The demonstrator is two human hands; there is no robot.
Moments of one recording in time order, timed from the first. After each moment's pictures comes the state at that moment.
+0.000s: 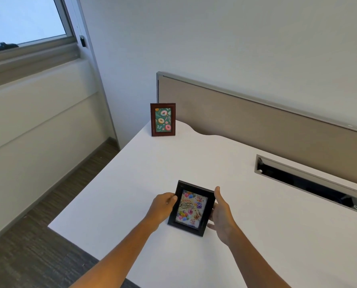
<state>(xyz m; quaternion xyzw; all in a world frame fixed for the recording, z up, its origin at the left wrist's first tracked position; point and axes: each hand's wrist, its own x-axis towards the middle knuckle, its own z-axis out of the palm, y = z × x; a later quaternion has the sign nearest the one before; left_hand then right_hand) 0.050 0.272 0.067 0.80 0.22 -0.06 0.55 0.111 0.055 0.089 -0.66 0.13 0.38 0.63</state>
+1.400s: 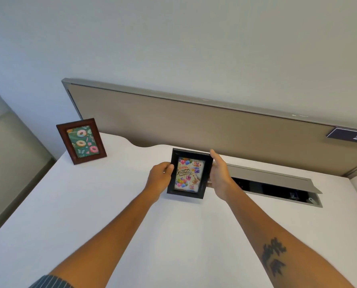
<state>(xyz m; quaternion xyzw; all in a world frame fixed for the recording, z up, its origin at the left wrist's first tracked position) 0.368 0.124 0.095 0.84 0.17 -0.02 0.51 0.400 -0.075 0.139 -0.66 0.16 0.25 0.69</state>
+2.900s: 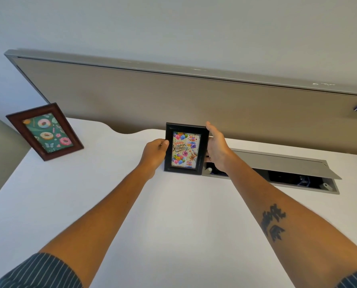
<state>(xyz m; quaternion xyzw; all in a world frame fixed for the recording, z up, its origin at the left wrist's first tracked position) 0.465 0.117 0.054 0.83 0.20 -0.07 0.52 0.506 -0.087 0.087 -0.66 0.17 0.29 0.67</state>
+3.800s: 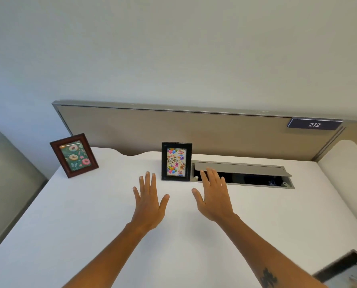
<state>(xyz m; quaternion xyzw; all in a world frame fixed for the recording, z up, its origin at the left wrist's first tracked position) 0.254 0.099 0.079 0.97 0.02 0.03 0.23 0.282 -0.145 0.101 -0.98 -0.11 -0.04 0.15</state>
